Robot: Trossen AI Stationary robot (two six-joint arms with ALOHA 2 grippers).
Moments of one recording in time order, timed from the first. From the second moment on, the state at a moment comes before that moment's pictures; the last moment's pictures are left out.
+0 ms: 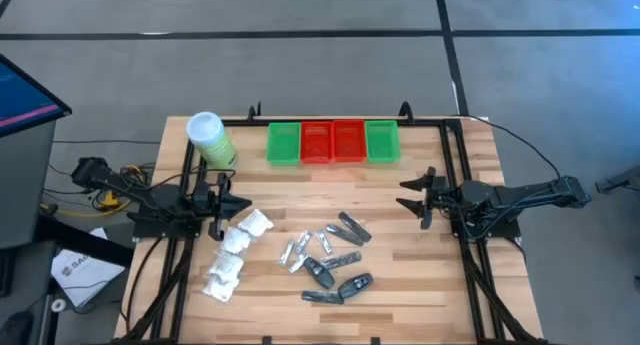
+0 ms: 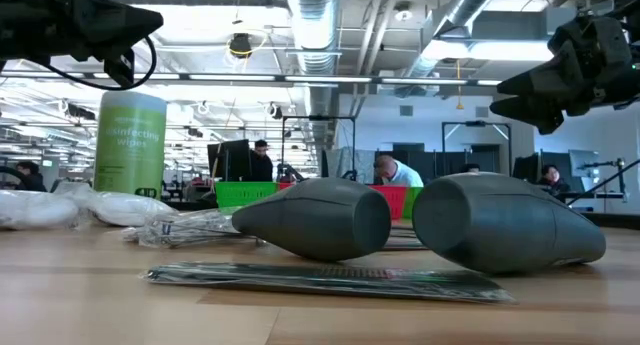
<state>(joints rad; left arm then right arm) -0.35 0.29 0.01 0.47 -0.43 -0.08 0.13 0.17 0.01 0.06 0.37 0.21</state>
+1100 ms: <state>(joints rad) -0.35 0.29 0.01 0.49 -0.43 -0.08 0.09 0.17 0.02 0.20 0.36 0.10</state>
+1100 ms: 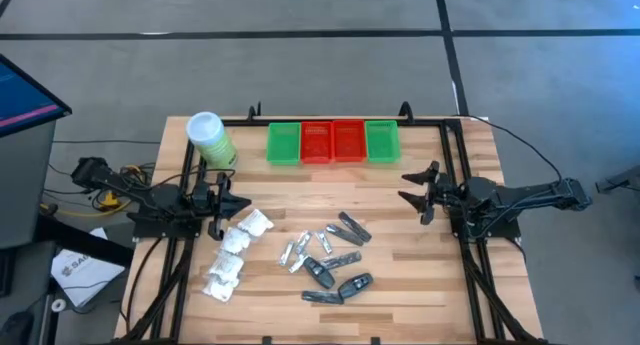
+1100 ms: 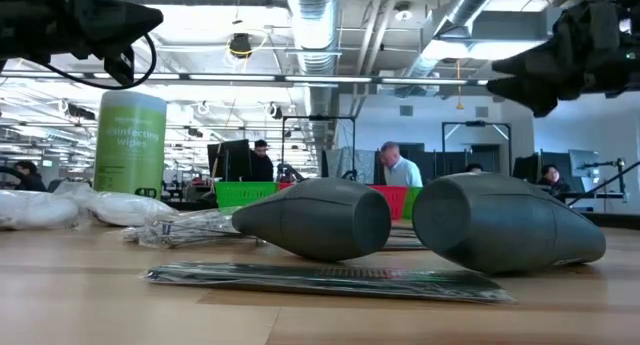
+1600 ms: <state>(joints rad) -0.35 0.35 0.01 0.50 -0.51 -0.09 0.12 0.47 0.28 0.31 0.18 0.08</state>
